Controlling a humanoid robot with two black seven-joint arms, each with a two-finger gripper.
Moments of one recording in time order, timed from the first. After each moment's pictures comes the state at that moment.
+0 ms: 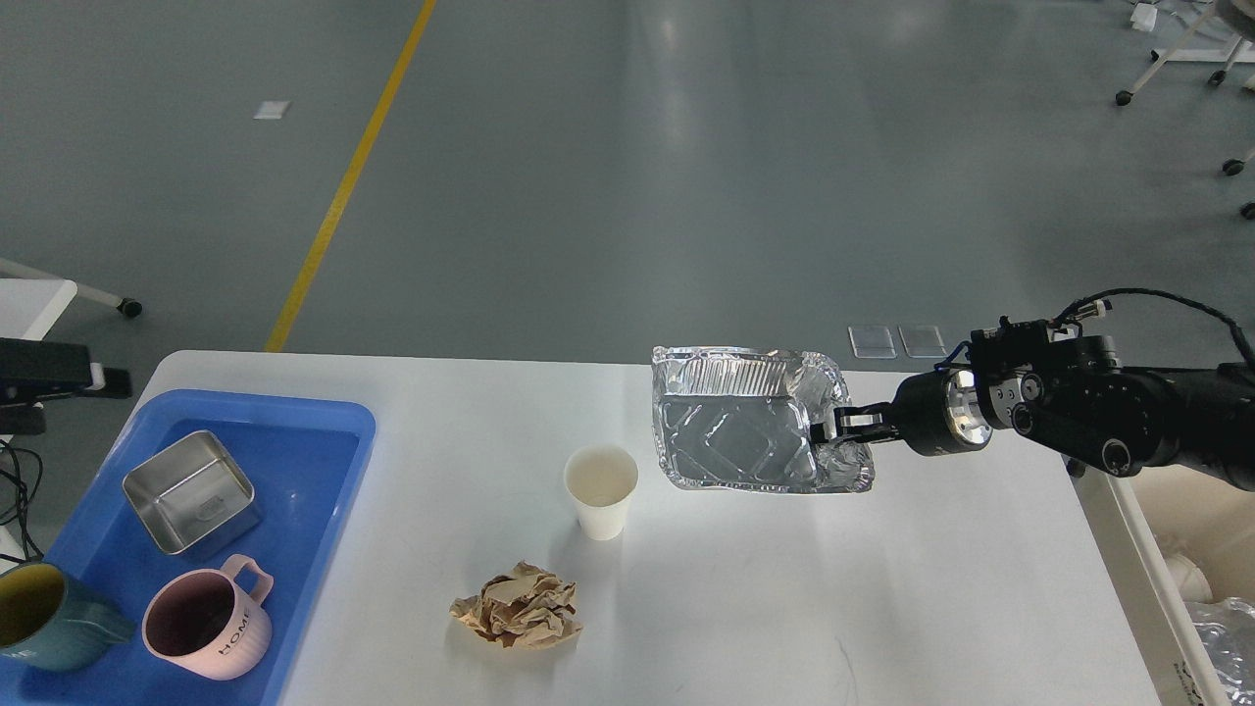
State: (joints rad) left arm -0.92 1.26 -0.40 -1.42 0.90 -0.80 0.10; right arm 1.17 -0.43 -0.40 0.85 -0.90 0.38 0.45
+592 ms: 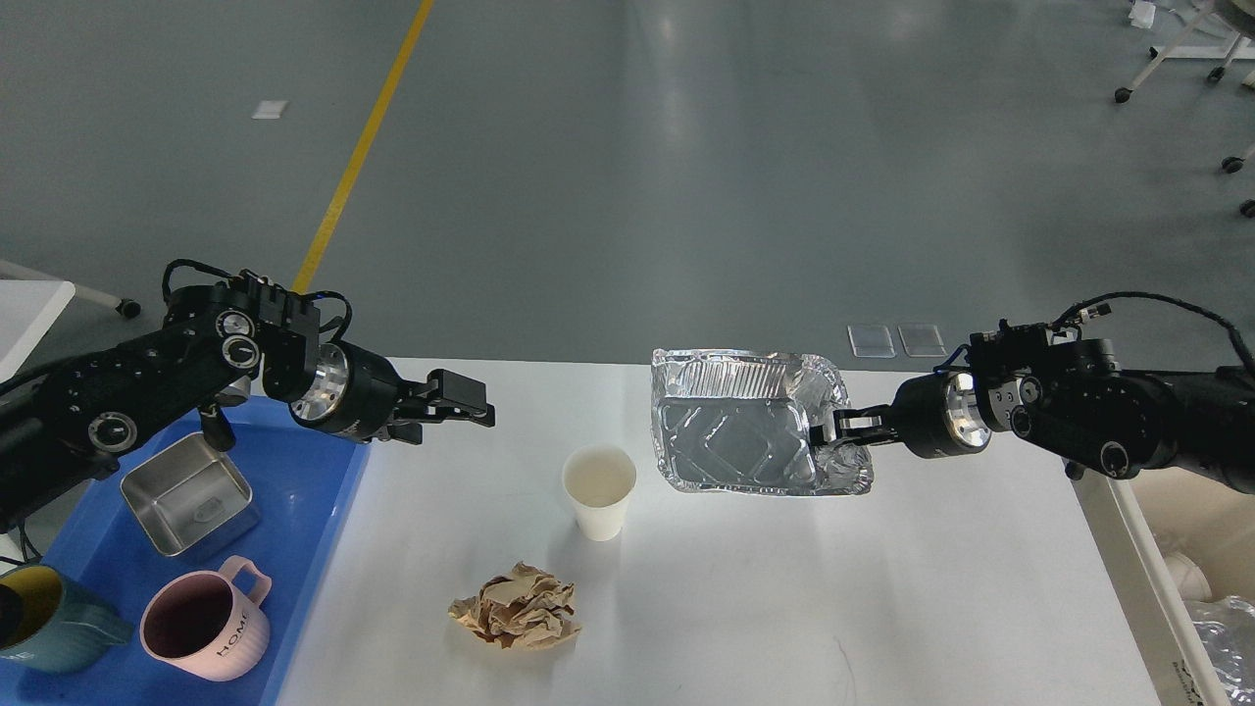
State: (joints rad) left arm -0.97 0.41 -0.38 -1.01 1.04 -0.78 0.28; right arm 1.16 -0.43 -0.40 0.85 -0.90 0.38 0.45
